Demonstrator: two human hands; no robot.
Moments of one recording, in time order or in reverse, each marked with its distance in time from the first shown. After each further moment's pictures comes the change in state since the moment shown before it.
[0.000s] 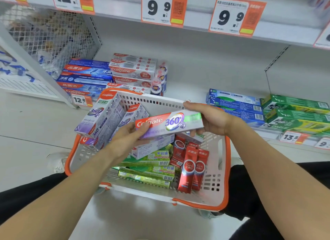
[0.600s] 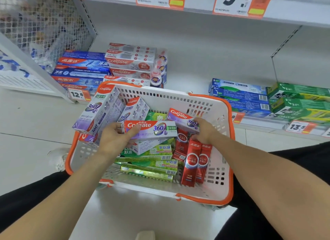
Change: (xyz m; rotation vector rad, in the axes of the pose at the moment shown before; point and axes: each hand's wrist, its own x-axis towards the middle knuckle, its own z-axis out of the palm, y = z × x) left_hand 0.000 -0.011 -0.021 0.317 0.420 -0.009; right_hand 0.082 0.126 -0.014 -0.693 0.407 0.159
